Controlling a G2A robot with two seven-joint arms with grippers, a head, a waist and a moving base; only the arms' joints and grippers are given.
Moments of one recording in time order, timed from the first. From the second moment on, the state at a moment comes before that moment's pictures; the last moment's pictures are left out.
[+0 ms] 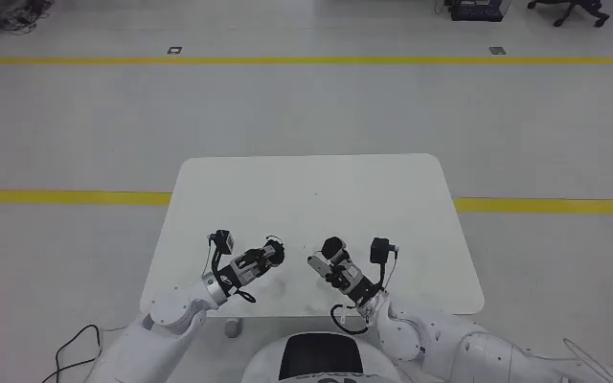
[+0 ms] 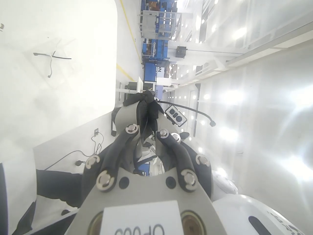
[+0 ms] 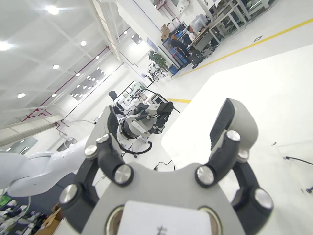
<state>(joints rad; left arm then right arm) 1.70 -0.98 -1.19 -1.65 -0.53 -0.22 -0.56 -1.14 -0.91 0.17 -1.59 -0.24 -0.34 -0.69</state>
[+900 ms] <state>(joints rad) 1.70 -0.99 -1.18 -1.65 -0.51 -0.20 -0.55 -1.23 -0.79 0.43 -1.73 0.16 -0.34 0.05</state>
